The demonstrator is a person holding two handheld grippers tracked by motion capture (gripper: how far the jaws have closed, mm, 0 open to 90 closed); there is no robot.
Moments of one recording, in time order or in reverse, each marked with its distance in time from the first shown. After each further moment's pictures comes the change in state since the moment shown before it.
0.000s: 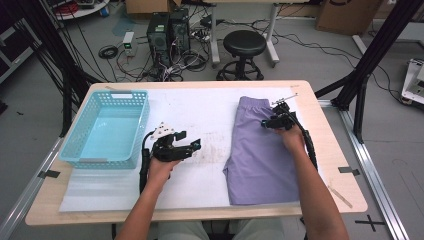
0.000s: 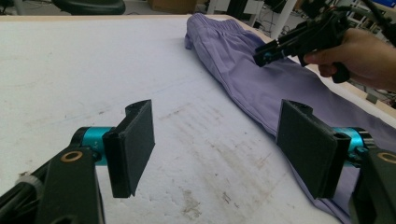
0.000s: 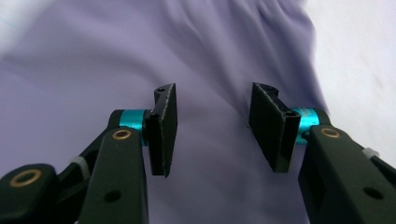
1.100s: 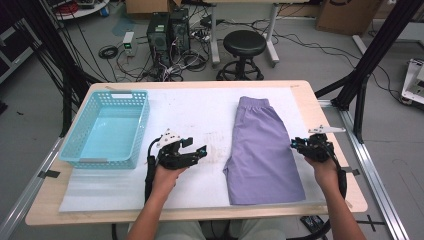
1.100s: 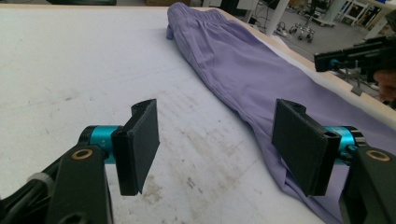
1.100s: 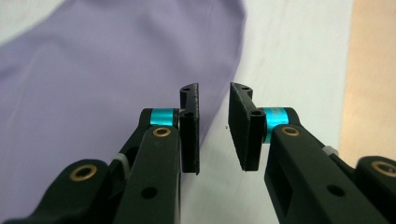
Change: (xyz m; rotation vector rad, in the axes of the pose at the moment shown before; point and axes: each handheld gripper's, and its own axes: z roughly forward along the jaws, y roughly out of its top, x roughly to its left) left arm -0.026 -0.011 -0.002 0.017 -0.012 -0.001; right arm -0.005 -0.116 -0.092 -0.208 -0.007 0.066
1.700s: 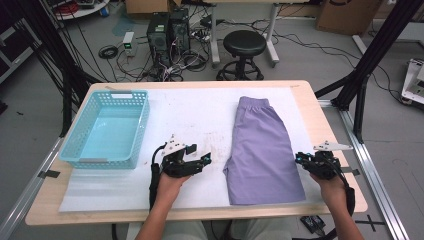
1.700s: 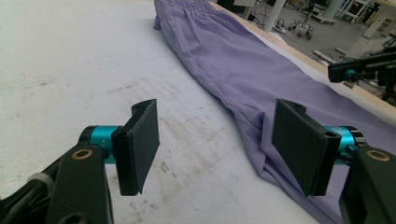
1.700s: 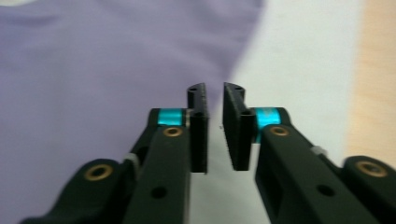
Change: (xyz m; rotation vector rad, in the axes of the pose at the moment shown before) left arm -0.021 -0.010 0.000 0.006 0.000 0.000; right arm 0.015 -0.036 -0.029 0.006 0.029 -0.018
